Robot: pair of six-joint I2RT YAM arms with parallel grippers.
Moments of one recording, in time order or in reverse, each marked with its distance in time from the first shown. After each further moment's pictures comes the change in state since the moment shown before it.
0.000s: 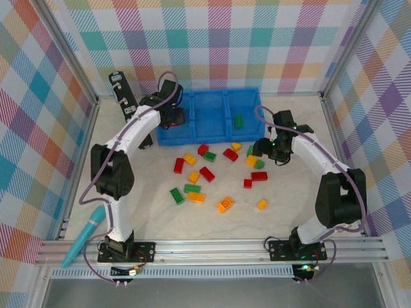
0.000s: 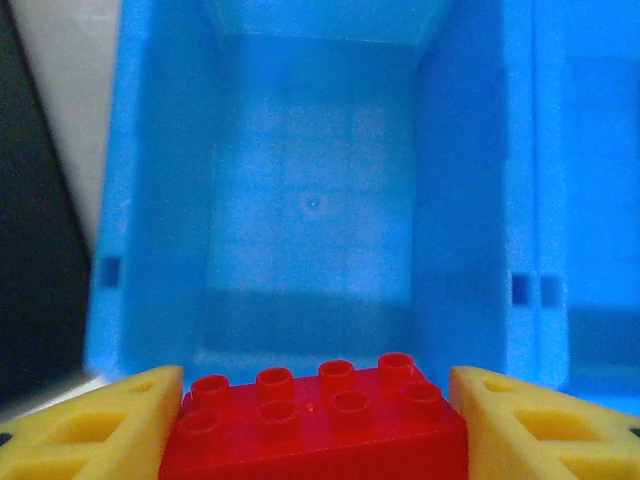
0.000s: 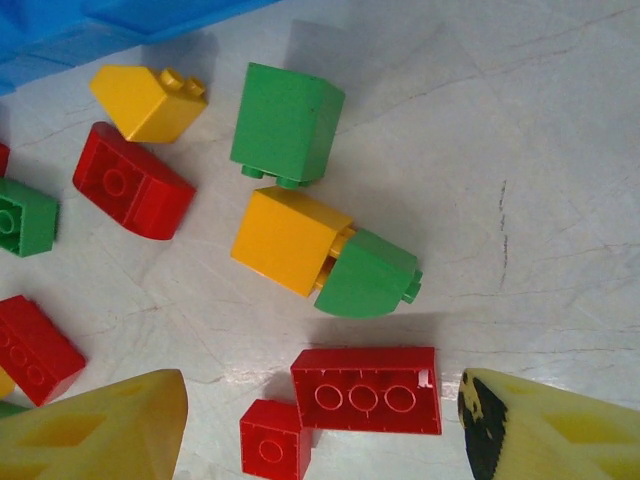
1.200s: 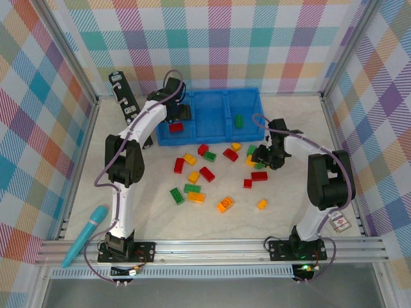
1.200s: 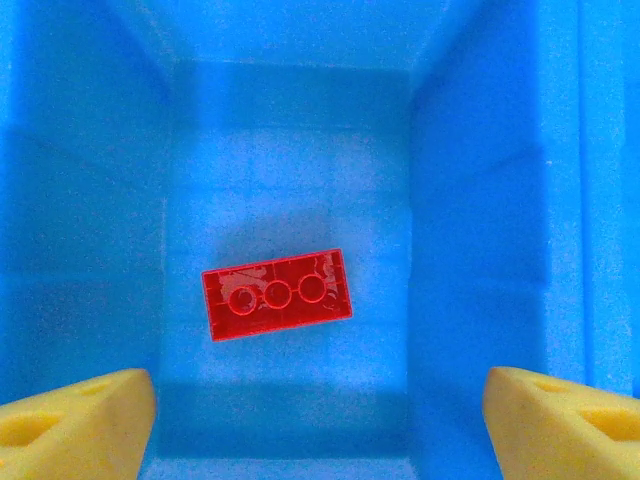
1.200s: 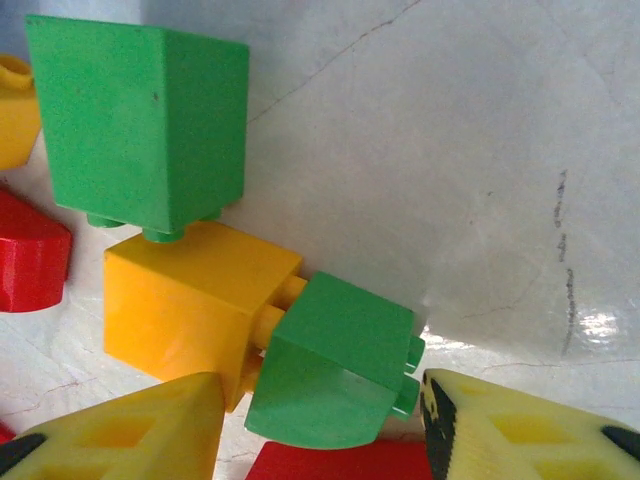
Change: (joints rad) left arm 0.029 0.201 0.190 0.003 0.043 0.038; right arm -0.016 0.185 -0.058 0.130 -0.047 0.093
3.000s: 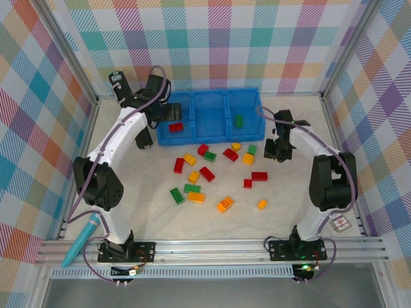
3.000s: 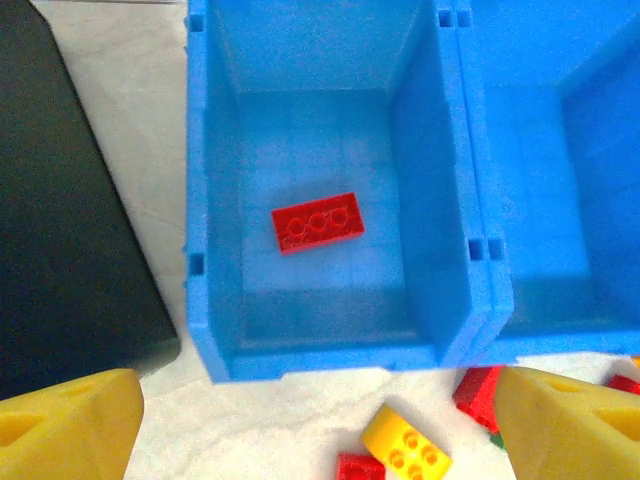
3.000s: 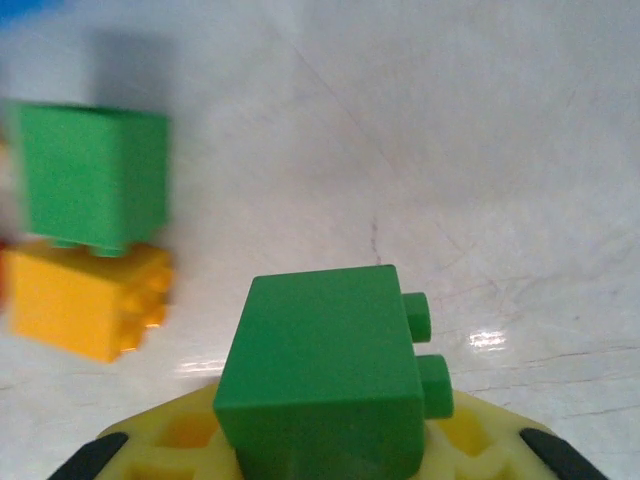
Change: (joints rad) left arm 0.000 -0.420 -0.269 -0.031 -0.002 0.091; right arm -0.023 -0.035 0.166 -0.196 0.163 -0.140
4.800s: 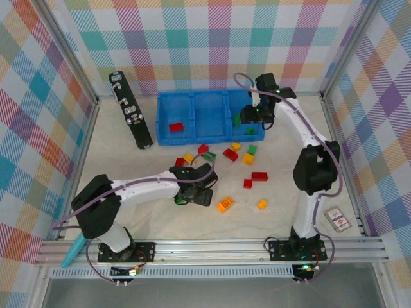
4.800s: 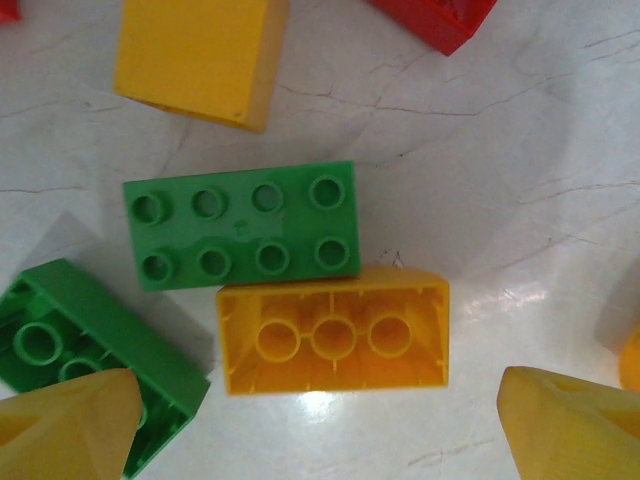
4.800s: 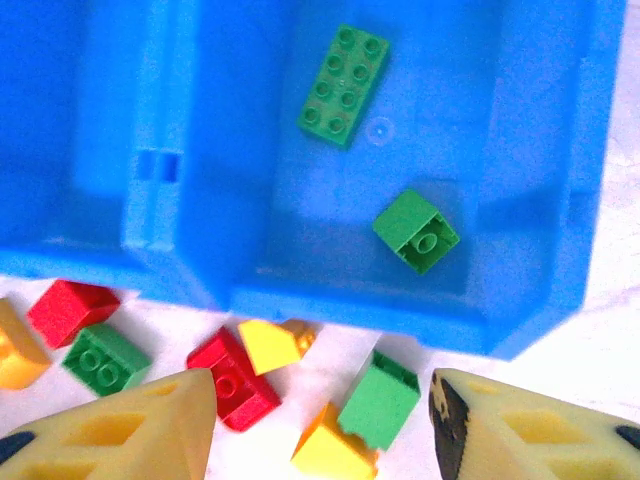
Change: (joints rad) left arm -0.647 -0.188 -0.790 0.165 -0.027 -0.400; right arm 0.132 0.226 0.599 -0.116 -0.035 -0.190
